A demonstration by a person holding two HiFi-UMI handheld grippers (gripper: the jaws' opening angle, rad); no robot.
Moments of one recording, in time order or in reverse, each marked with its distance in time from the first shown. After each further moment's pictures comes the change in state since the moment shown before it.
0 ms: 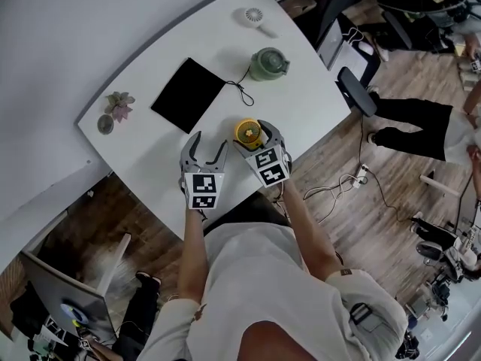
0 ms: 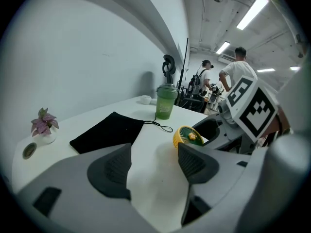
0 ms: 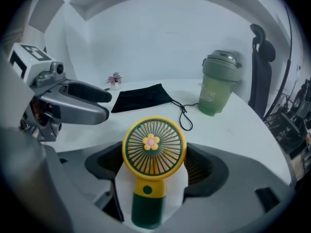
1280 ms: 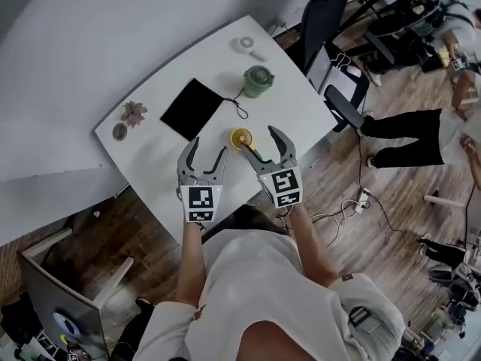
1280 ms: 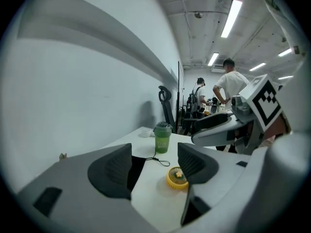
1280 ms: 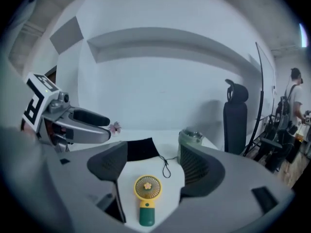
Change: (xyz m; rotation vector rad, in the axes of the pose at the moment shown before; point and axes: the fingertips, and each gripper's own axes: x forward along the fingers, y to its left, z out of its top) left arm -0.087 -0.026 0.094 0.107 -0.260 0.072; right arm -0.150 0.002 0.091 -0.018 -0.487 -0.140
